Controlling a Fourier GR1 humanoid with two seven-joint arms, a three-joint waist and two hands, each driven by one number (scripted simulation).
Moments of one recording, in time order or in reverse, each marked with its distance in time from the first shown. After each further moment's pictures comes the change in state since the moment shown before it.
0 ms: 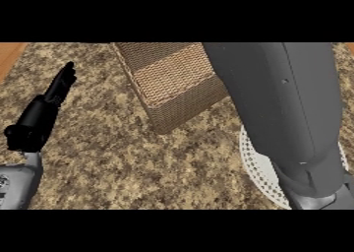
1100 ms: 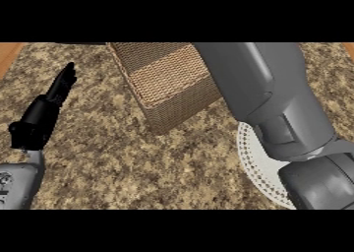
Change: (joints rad) left arm -0.011 -0.015 0.018 0.041 -0.011 -0.006 -0.016; right arm -0.239 -0.012 -0.132 0.672 -0.080 0.032 -0.019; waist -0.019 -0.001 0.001
